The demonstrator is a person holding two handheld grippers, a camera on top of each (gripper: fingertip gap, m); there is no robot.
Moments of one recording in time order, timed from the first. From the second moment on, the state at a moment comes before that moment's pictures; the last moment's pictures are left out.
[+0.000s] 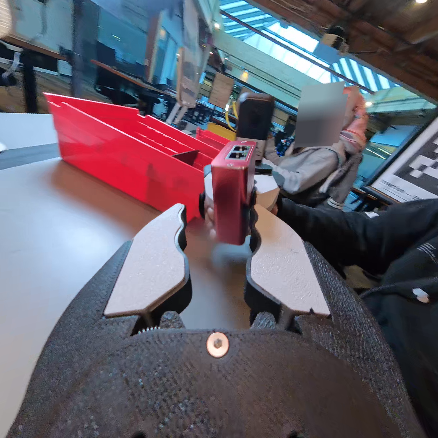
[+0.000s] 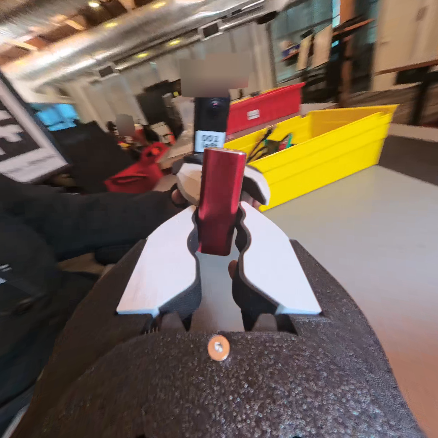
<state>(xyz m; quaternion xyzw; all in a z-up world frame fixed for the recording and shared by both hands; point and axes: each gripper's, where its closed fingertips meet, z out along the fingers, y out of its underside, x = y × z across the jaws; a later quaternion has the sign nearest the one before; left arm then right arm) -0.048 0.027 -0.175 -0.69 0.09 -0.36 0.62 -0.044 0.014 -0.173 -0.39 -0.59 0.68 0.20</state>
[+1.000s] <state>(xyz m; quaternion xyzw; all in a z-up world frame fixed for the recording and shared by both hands) -0.041 0.016 -0.147 -0.65 0.13 -0.28 0.69 -0.034 0.010 -0.168 -0.35 -0.59 0.70 0.20</state>
